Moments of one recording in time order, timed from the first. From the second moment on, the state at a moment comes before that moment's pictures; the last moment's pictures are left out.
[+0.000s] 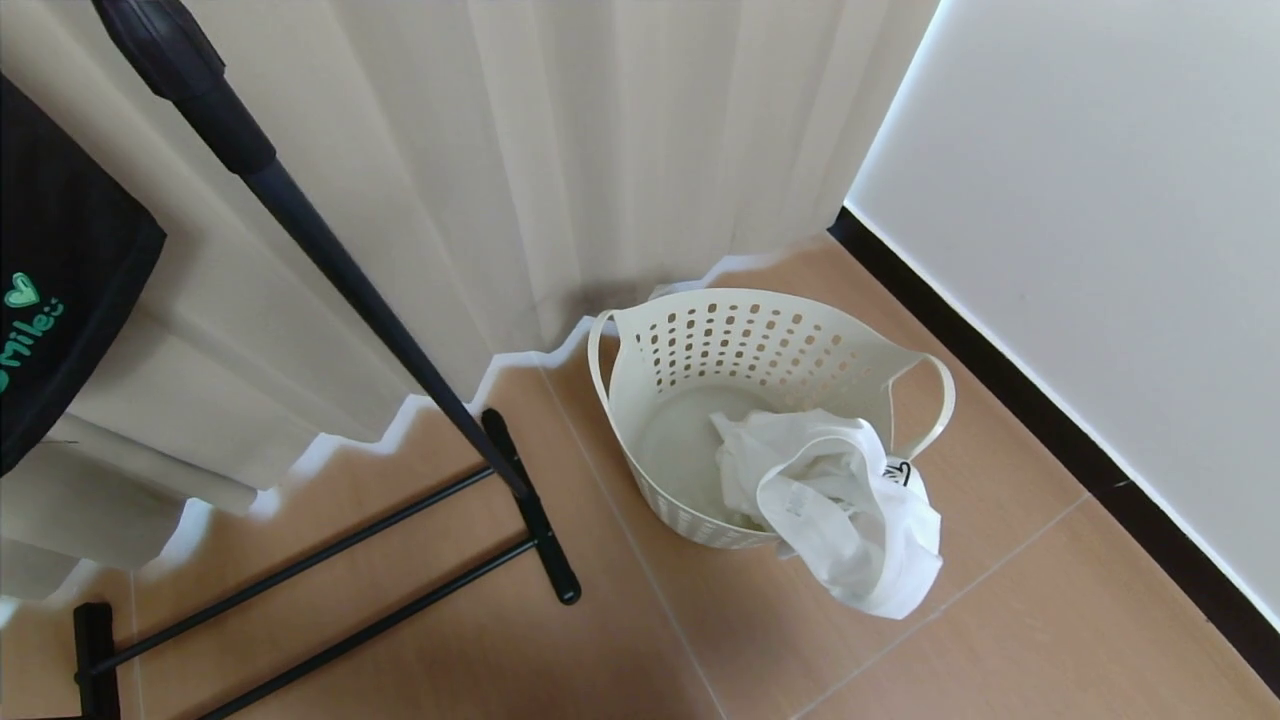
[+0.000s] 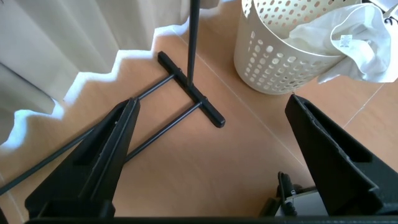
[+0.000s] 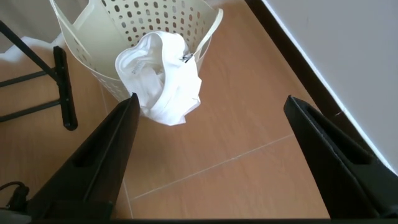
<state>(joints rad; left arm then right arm) 0.00 0.00 -0.02 0.04 -0.19 0.05 0.01 0.00 0.00 -0.02 0.07 -0.03</state>
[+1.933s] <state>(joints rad) 0.00 0.00 -0.02 0.04 -0.19 0.05 0.51 1.74 -0.92 -0.26 -0.49 -0.89</state>
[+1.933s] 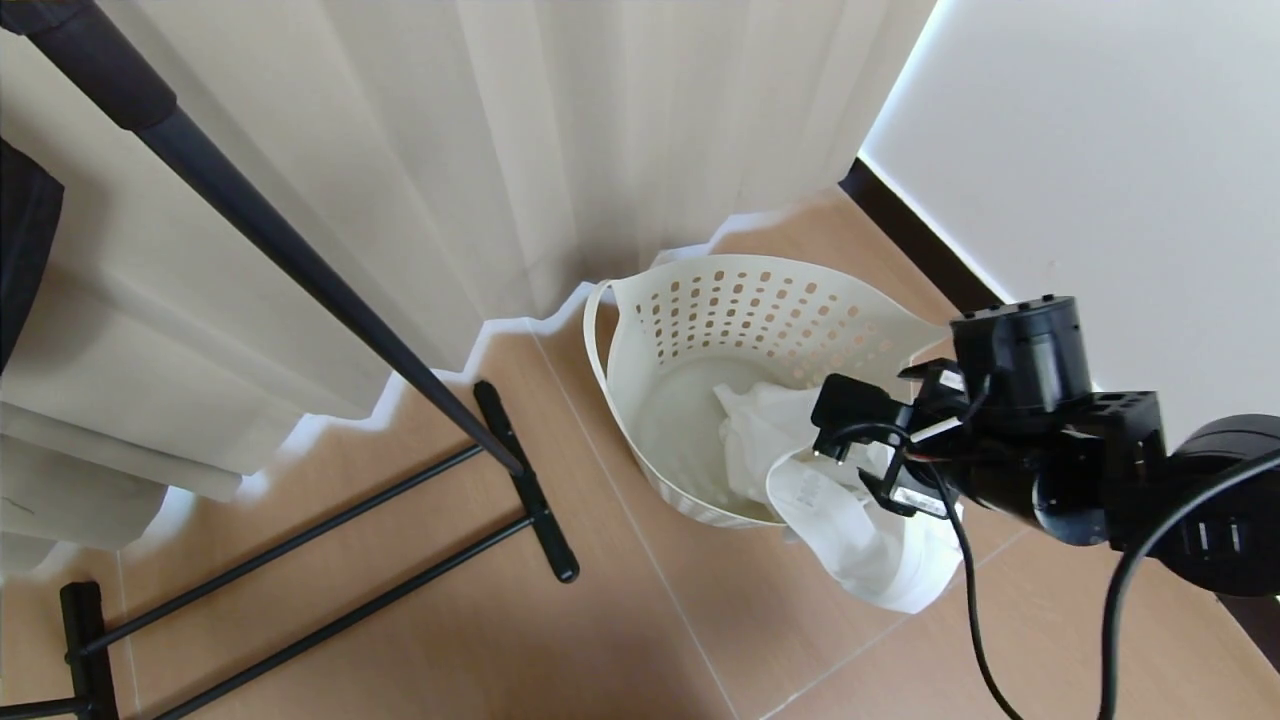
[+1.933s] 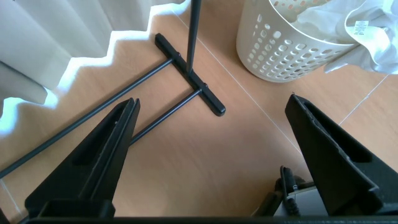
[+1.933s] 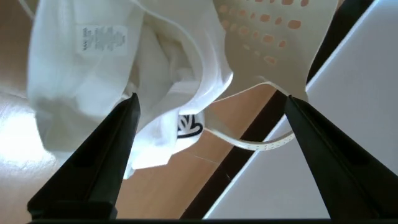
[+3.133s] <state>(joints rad) 0.00 0.00 -0.02 0.04 -0.19 0.05 0.47 2.05 -1.11 -0.48 -0.59 -0.88</state>
